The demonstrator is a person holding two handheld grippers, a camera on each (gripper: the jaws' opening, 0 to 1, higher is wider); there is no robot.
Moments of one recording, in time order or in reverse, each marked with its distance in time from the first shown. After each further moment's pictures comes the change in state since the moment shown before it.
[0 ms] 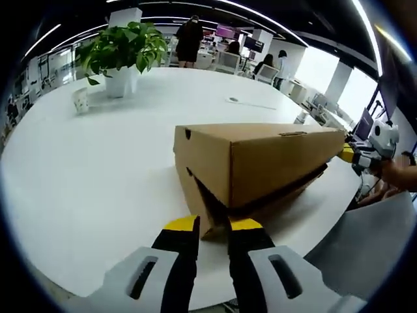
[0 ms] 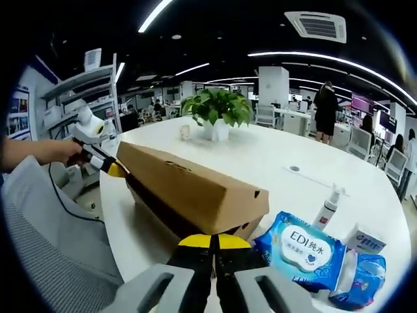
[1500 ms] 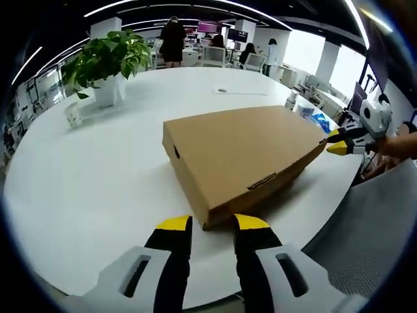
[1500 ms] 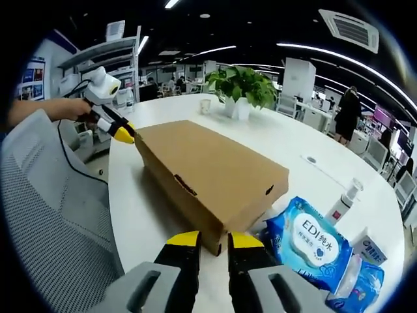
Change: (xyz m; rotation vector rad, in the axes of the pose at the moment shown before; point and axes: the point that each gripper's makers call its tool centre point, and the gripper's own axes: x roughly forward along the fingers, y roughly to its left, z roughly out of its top) left arm 0.000 -0.003 -0.013 0.137 0.042 0.009; right arm 0.007 0.008 -0.035 -0.156 0.125 0.069
